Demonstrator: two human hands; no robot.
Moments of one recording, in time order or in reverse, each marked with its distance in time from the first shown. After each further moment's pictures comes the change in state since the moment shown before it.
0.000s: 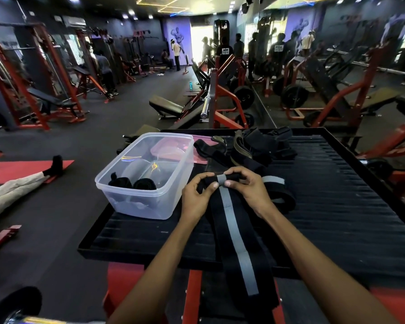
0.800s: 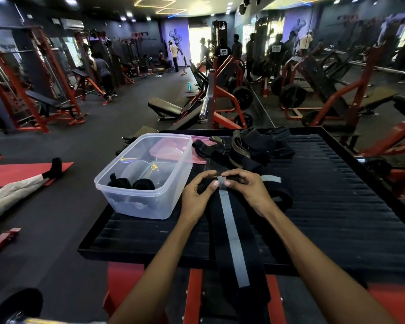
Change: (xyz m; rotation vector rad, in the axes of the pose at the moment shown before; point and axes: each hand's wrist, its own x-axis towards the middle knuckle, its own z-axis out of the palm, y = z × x) left_hand -0.006 0.009 0.000 -0.010 -0.084 0.086; right_hand -0.005 -0.010 -0.004 -0.015 -0.056 0.015
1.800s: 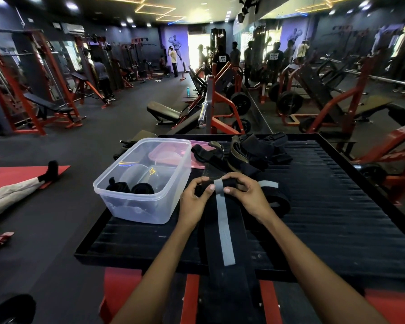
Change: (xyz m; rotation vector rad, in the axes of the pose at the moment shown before) left_hand 0.004 -0.014 -0.001 0.008 0.070 -0.100; right_hand -0.005 -0.002 0.002 -0.079 0.007 -0.043
